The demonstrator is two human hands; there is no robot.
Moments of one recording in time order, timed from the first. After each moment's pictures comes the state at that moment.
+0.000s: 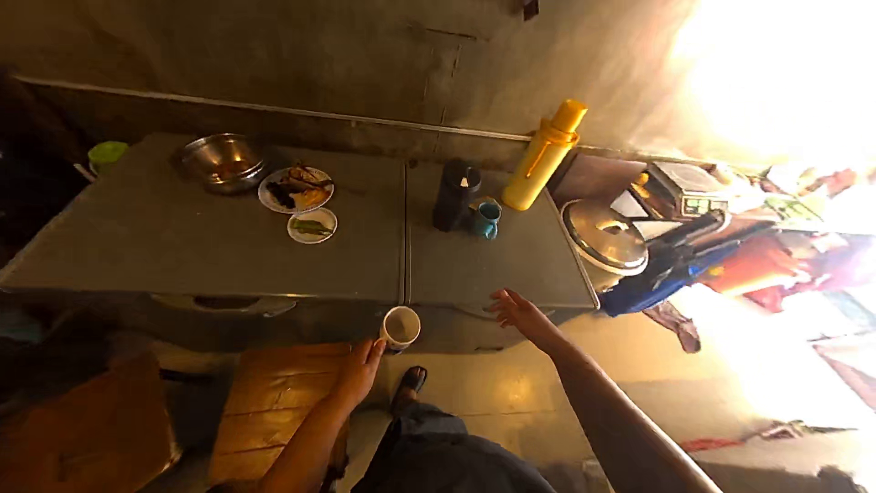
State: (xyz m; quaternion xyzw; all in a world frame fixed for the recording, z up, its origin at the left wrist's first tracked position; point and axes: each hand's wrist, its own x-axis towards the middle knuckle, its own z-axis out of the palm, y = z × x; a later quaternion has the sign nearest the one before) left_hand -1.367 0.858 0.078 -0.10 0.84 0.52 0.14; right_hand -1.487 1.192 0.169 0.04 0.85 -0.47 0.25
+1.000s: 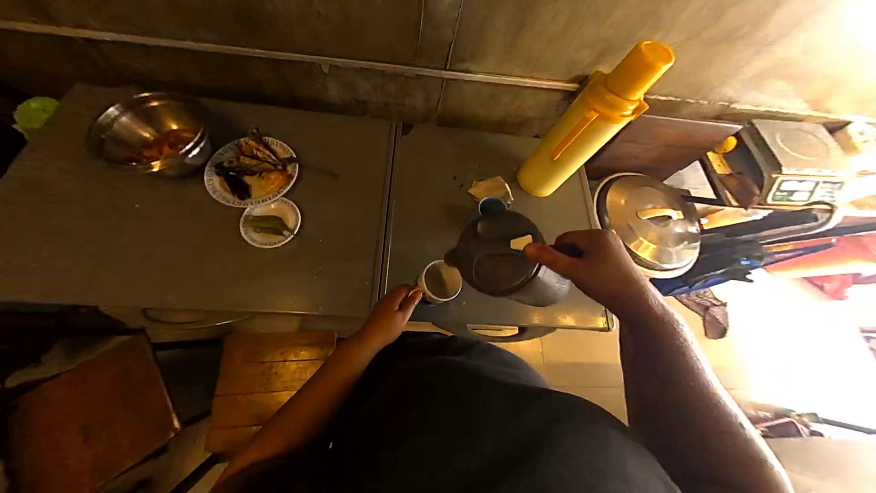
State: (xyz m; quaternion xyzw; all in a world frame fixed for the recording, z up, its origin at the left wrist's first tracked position) left_hand -1.582 0.962 0.103 -0.01 0.84 0.52 0.18; right_hand -1.677 1.257 0.292 -0.09 0.96 -0.24 0.12
